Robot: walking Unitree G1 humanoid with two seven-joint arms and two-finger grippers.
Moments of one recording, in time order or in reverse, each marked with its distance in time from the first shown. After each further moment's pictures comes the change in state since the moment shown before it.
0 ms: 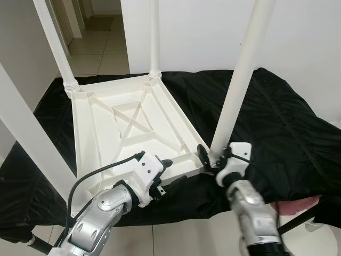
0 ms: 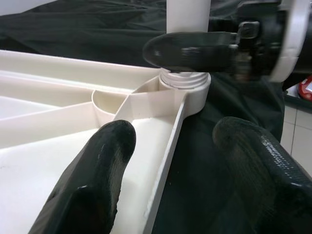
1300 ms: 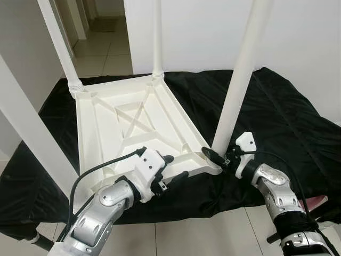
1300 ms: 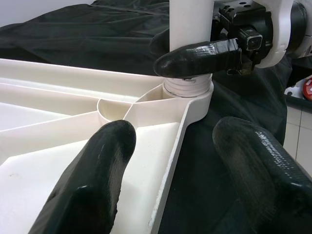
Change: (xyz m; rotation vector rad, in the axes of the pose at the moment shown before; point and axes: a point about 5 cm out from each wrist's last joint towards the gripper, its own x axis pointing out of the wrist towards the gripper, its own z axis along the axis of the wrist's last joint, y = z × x) left arm 0.005 0.004 0.005 0.010 -0.013 0.000; right arm 0.017 -0.043 0.002 -0.216 0.084 0.380
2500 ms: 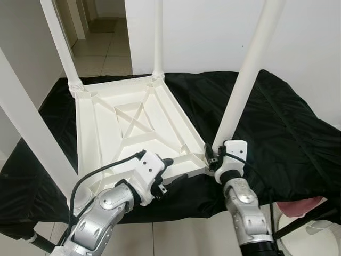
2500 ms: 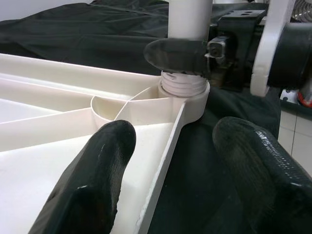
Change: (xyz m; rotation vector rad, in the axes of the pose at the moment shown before) left arm -0.001 -0.005 -0.005 -0.026 0.004 0.003; right arm 0.016 0.058 0.005 0.211 0.008 -0.777
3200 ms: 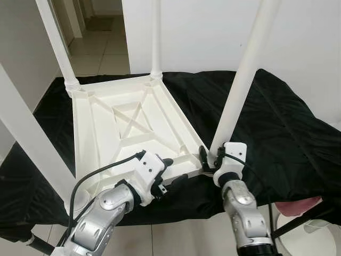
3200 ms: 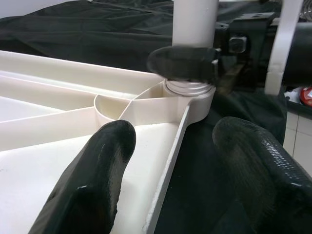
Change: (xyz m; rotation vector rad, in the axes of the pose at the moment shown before) left arm 0.000 0.000 0.000 0.003 0.003 0.002; right arm -0.003 -0.014 0.000 0.009 0.025 0.097
